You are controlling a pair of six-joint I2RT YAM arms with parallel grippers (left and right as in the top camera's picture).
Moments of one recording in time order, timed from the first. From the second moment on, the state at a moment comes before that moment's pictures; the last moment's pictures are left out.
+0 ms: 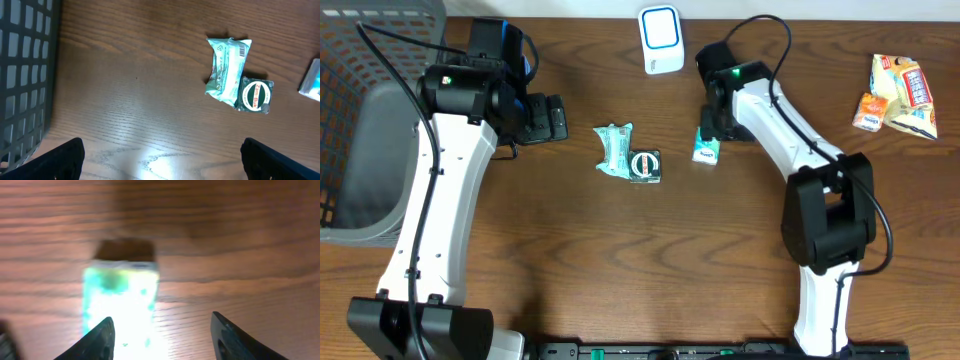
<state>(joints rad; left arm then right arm) -0.12 1.63 1.70 -1.30 -0.01 -0.28 0.35 2.16 1.78 -1.02 0.18 0.38</state>
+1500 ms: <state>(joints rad) -0.12 1.63 1.70 -1.30 -0.01 -0.28 0.22 2.17 1.71 -0.99 -0.64 0.04</state>
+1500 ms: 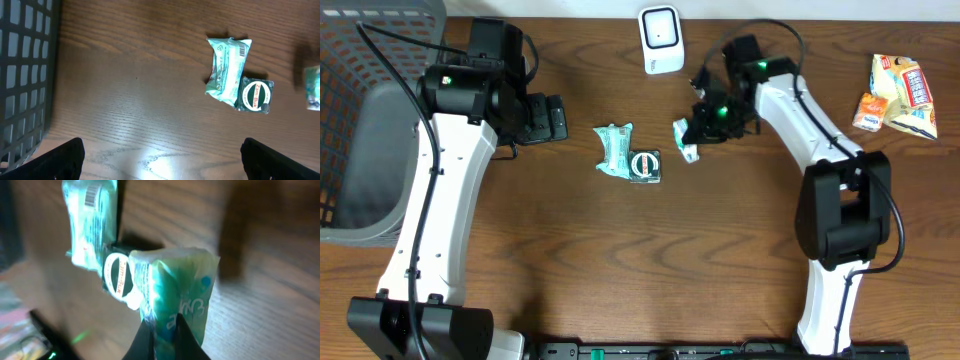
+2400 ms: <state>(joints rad) -0.12 1.63 1.70 -1.30 -0.01 -0.28 0.04 2.16 1.69 -1.11 -0.52 0.07</state>
